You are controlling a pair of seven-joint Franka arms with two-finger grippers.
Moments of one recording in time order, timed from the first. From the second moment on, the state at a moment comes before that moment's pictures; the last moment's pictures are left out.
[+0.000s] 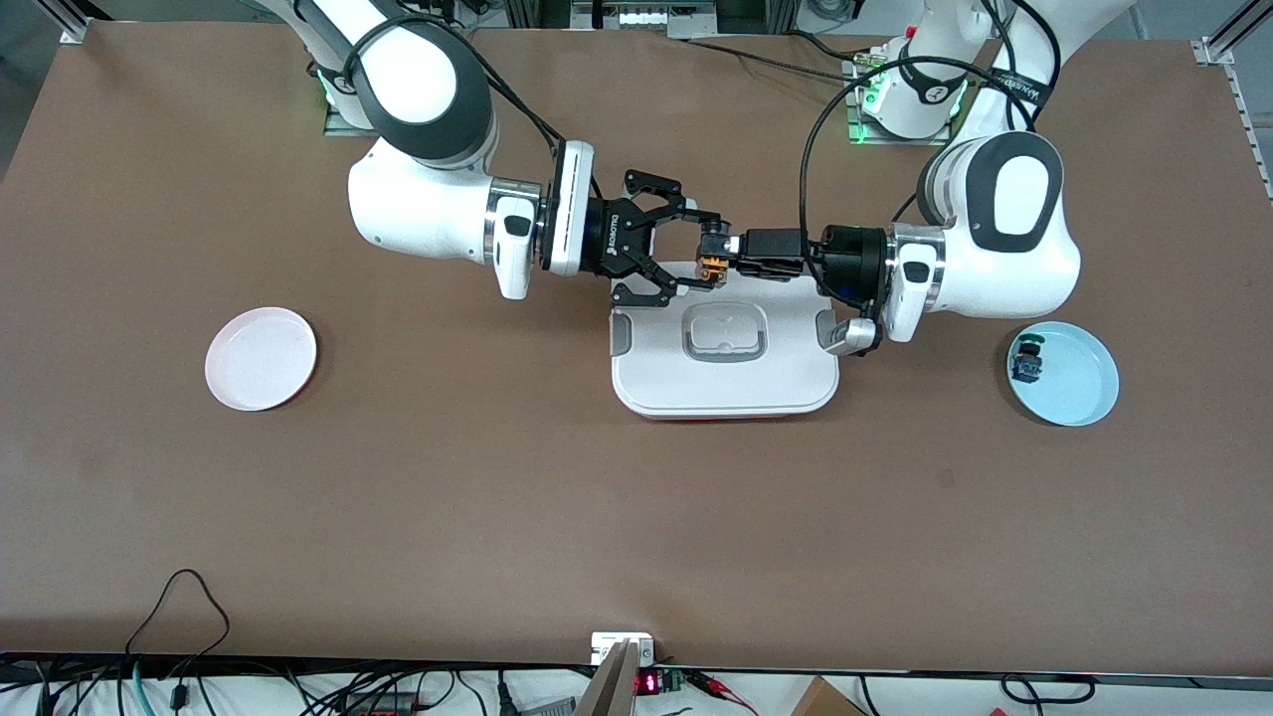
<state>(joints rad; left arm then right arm) 0.01 0.26 -0.34 -1.86 -1.56 1.84 0.29 0.20 0.43 0.56 -1.61 1.54 2.44 -1.77</state>
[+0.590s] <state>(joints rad) 0.01 0.26 -0.34 -1.86 -1.56 1.84 0.30 0.20 0.43 0.56 -1.61 1.54 2.46 -1.76</state>
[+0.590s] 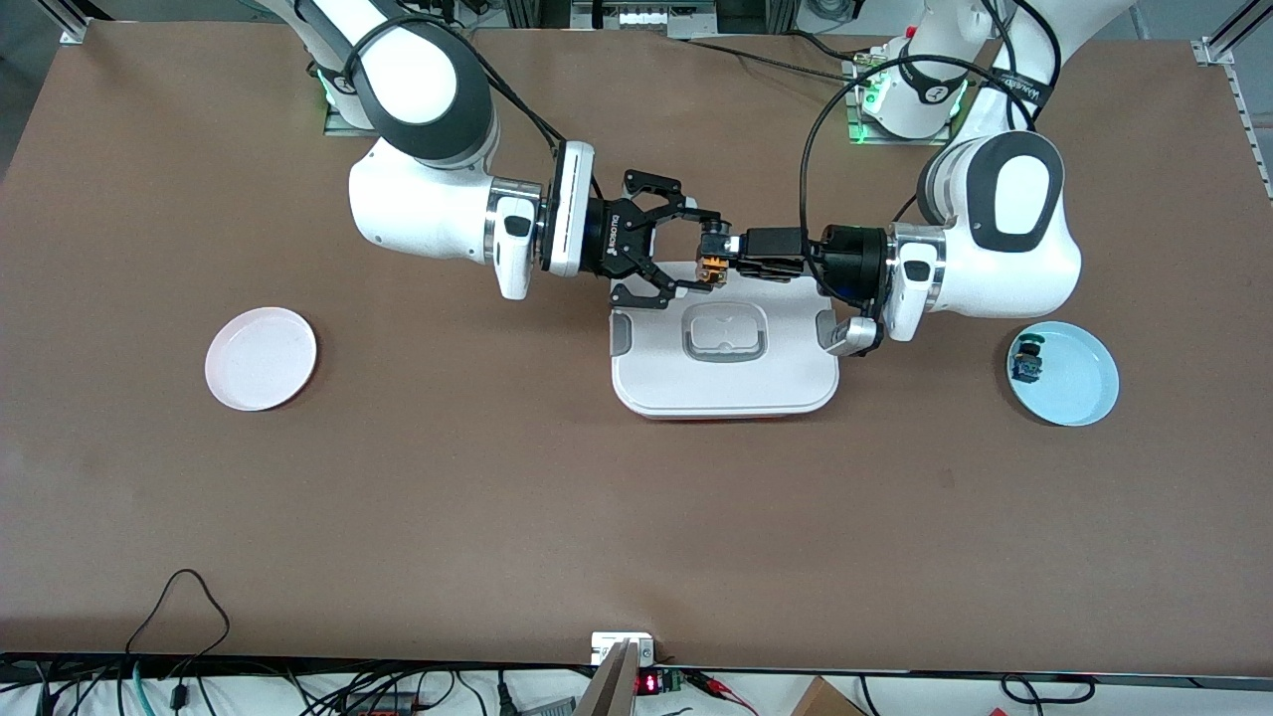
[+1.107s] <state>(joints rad) 0.03 0.26 -0.34 -1.86 -1.52 1.84 0.30 0.15 0.43 0.55 -1.60 1.54 2.42 -1.75</state>
